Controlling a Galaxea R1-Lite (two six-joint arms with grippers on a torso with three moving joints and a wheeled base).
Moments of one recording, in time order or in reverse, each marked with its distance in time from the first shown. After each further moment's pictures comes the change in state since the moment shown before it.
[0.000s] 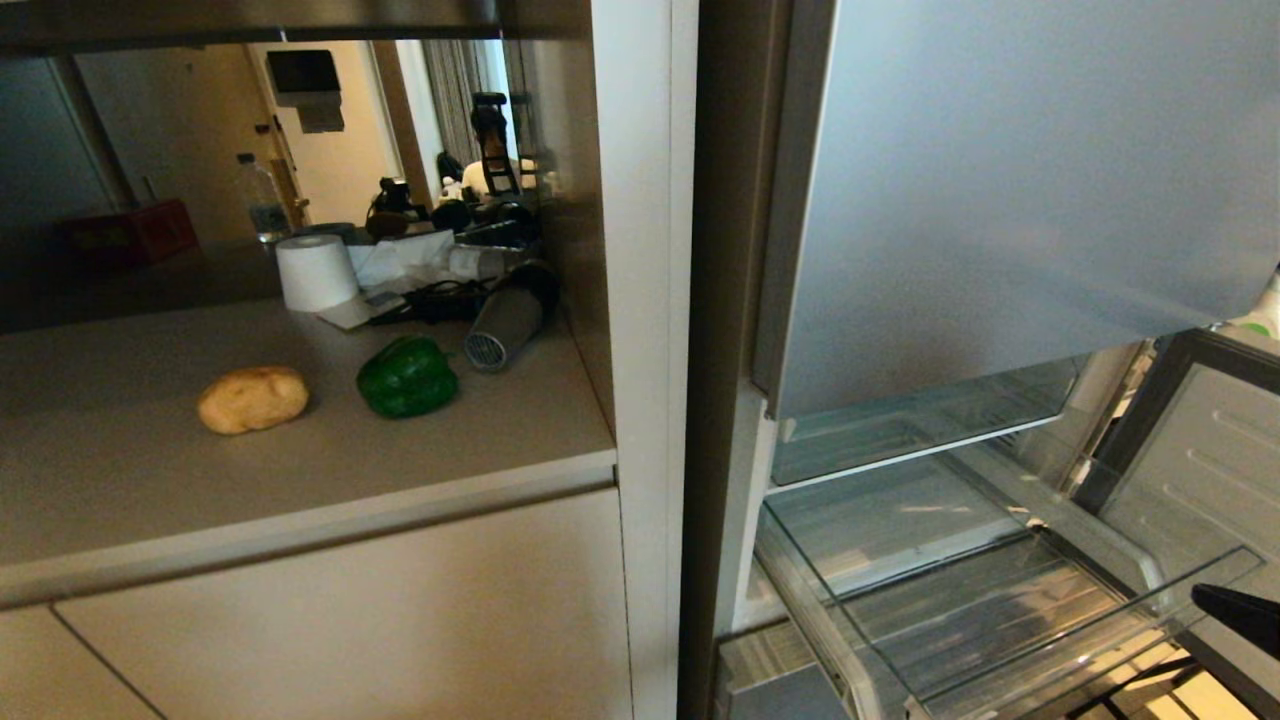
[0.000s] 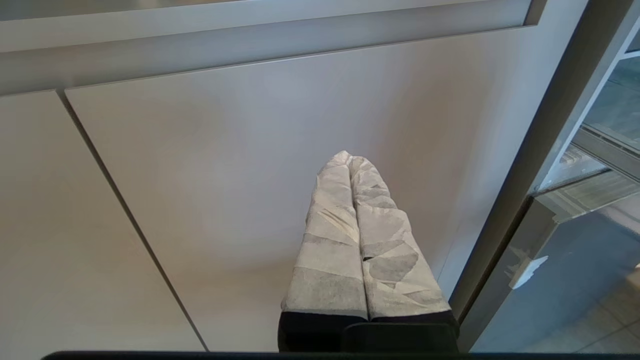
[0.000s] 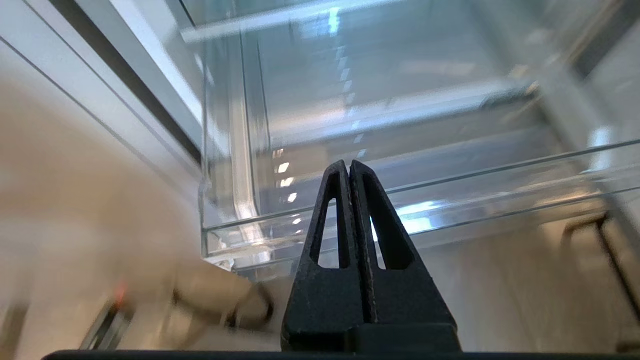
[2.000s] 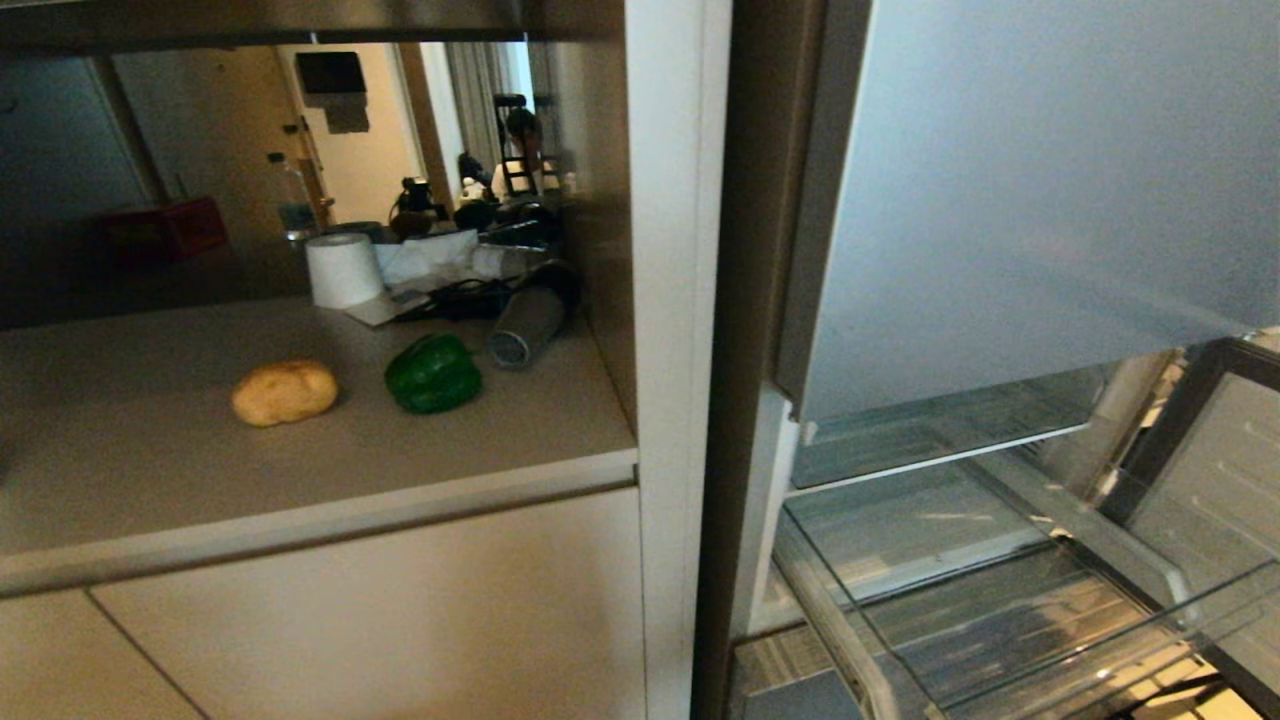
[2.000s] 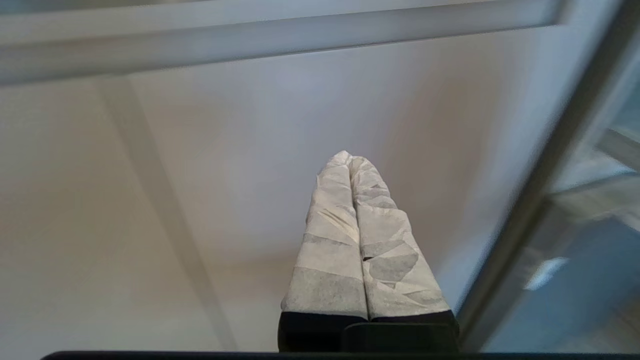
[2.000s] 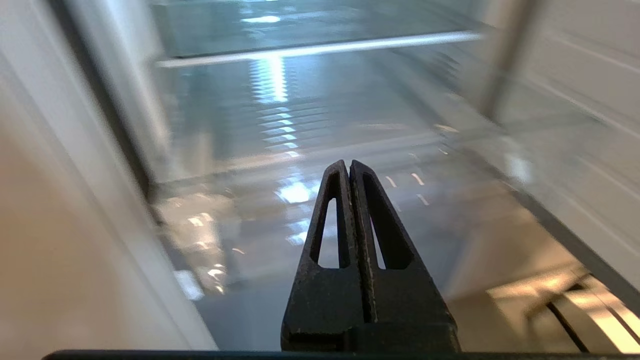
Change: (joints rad) left arm -0.001 0.000 0.000 0.000 -0.001 0.001; right arm -0.005 -0.795 0.387 0.080 -0.130 -0.039
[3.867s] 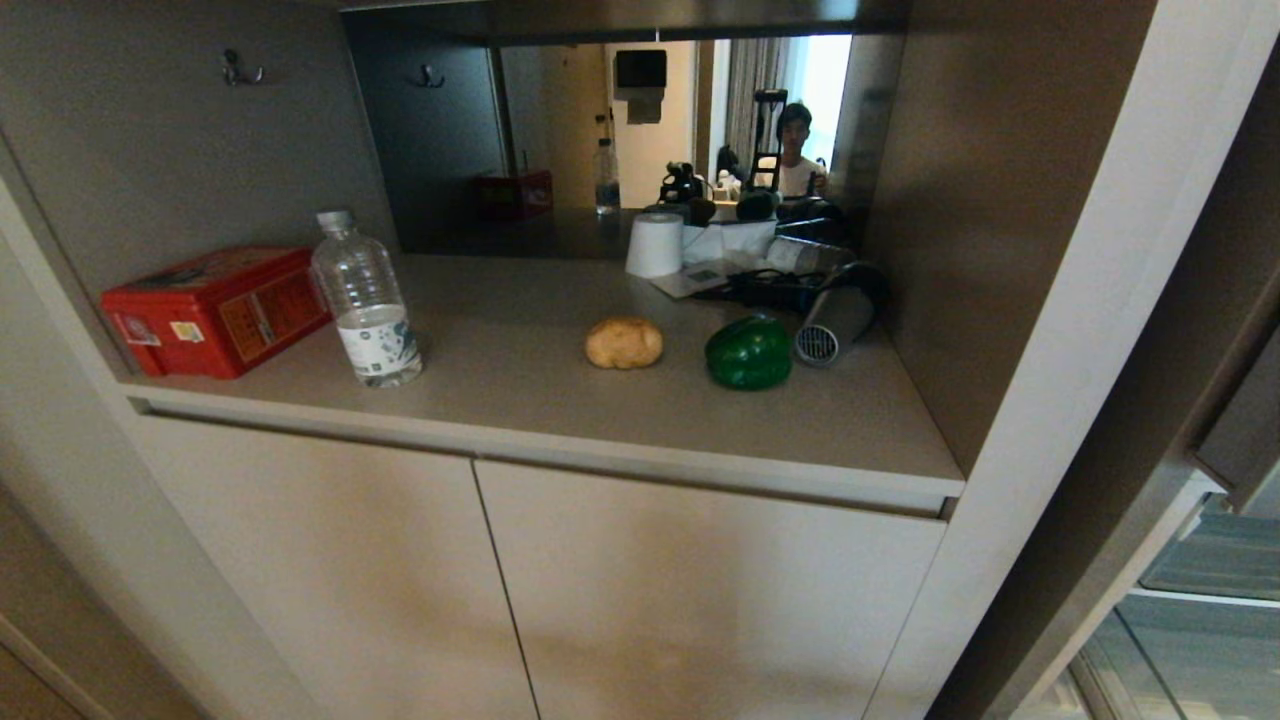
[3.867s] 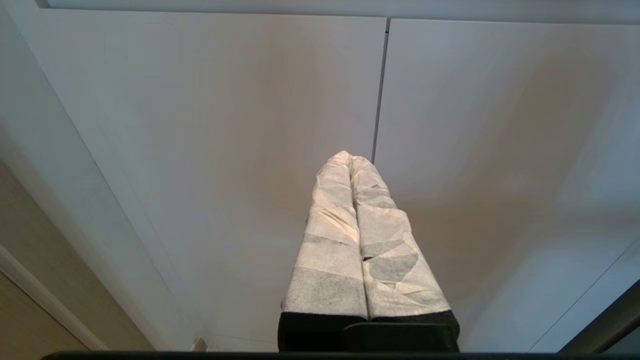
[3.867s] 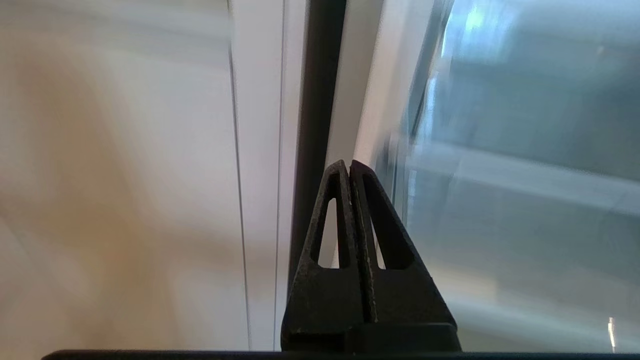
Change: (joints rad) left arm 0.001 0.000 0.000 0.000 0.000 0.000; right arm 0.000 0.000 -0.015 -0.113 0.027 -0.114
